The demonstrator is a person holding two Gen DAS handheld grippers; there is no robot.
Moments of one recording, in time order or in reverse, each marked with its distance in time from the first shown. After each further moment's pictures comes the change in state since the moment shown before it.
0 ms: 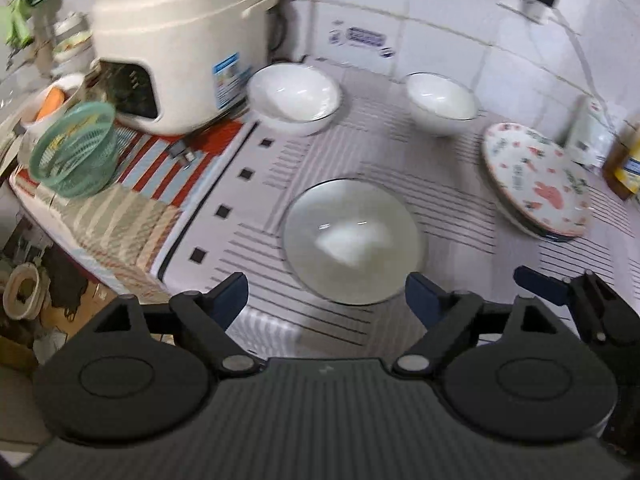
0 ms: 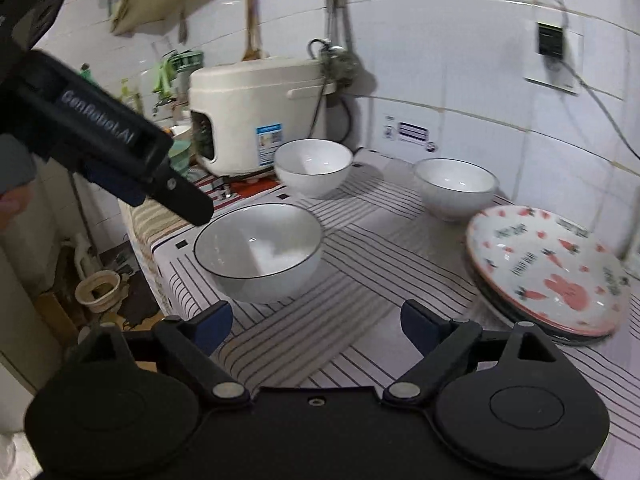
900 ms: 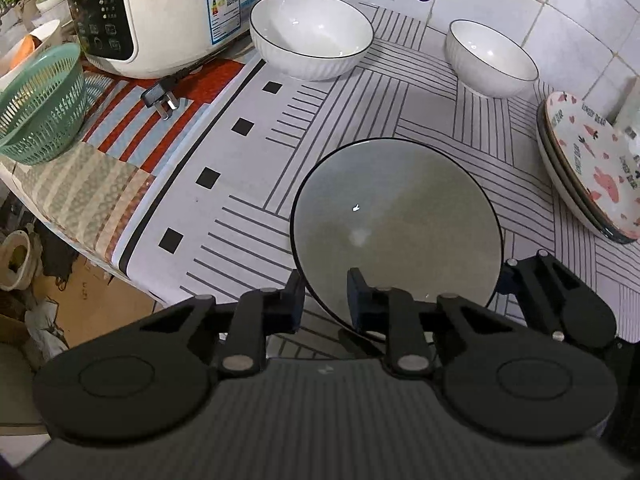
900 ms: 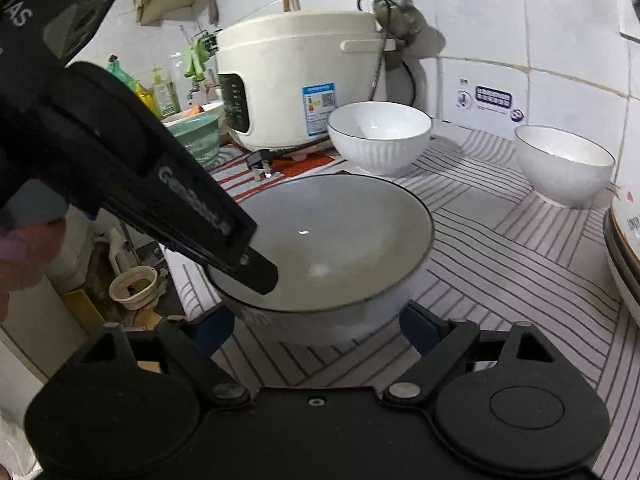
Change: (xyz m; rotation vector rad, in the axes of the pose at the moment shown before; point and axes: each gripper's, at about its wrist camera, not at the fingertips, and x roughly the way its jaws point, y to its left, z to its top) left arm 0.087 0.007 0.005 -0.030 0.125 0.004; right arm 0.100 0.027 -0.002 0.016 0.038 0.150
